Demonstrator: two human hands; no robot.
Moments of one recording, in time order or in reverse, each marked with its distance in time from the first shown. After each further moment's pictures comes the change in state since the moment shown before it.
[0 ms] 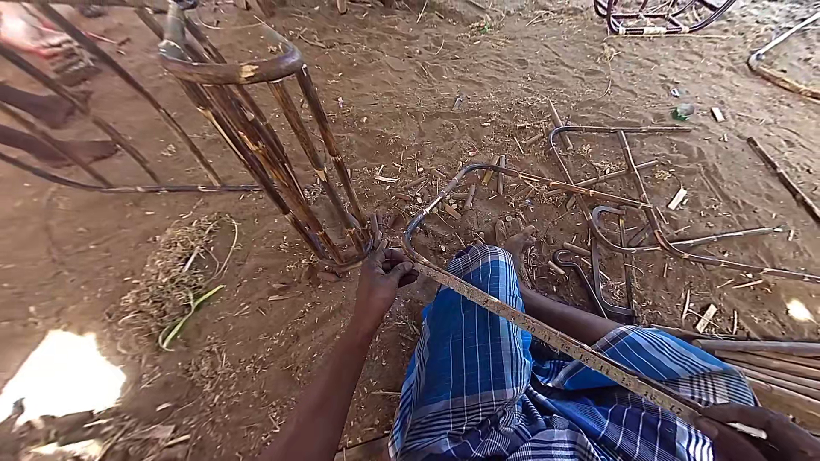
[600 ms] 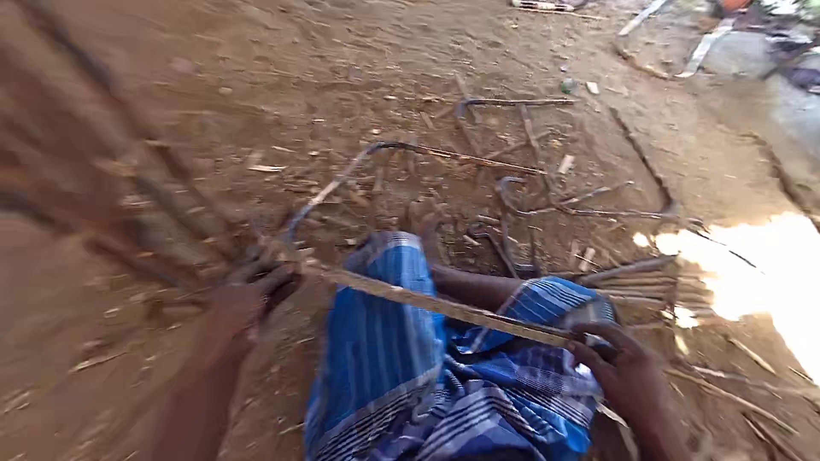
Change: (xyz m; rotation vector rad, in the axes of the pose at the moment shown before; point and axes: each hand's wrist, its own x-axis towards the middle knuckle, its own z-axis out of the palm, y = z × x) left_hand 0.002 -0.003 -0.004 0.078 0.020 -0.167; right_hand 0.000 0.002 0.018 -0.268 0.212 0.184
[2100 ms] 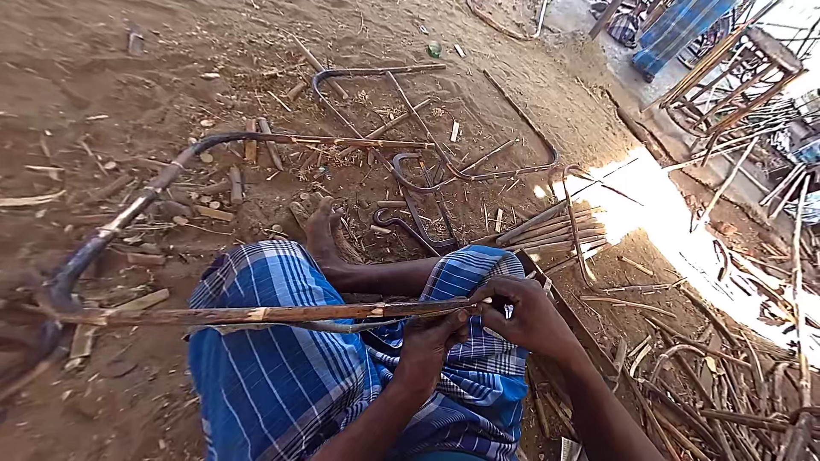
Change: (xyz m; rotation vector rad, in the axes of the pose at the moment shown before) left_hand -0.230 -0.022 0.275 -0.574 -0.835 -0.380; right_hand 0.018 0.012 -0.015 0.035 -0.071 -0.450
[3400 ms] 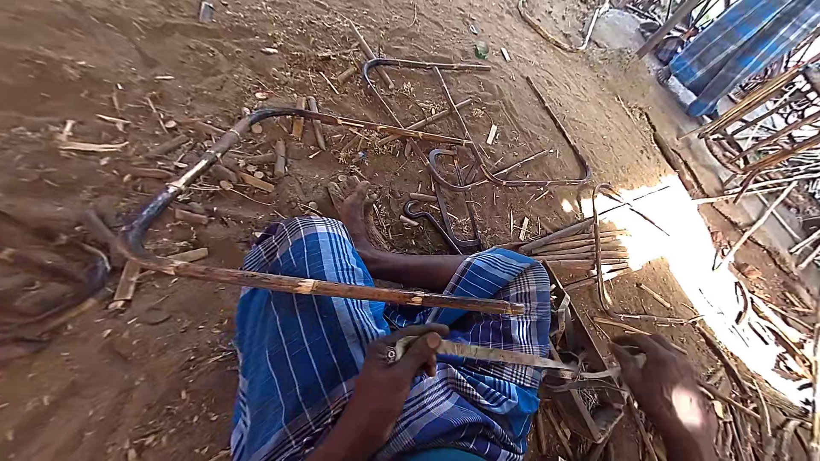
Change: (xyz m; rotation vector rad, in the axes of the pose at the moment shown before) left_hand -0.062 0.047 -0.059 0.230 -0.013 0.148; right_hand -0.118 0.023 -0.081 -0.558 0.153 0.633
